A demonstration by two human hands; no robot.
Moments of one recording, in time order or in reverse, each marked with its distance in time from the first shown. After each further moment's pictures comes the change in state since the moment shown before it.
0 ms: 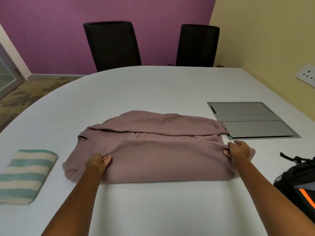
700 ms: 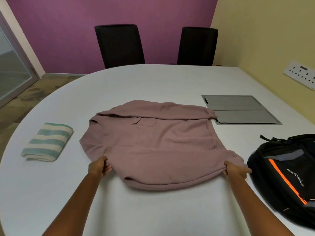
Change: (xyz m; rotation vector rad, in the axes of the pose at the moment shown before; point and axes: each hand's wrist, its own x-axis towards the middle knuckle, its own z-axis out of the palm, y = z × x) left_hand -0.106 -0.074 -0.101 0.247 -0.015 0.060; right_hand -0.091 0.091 -0.109 0.048 0.111 0.262
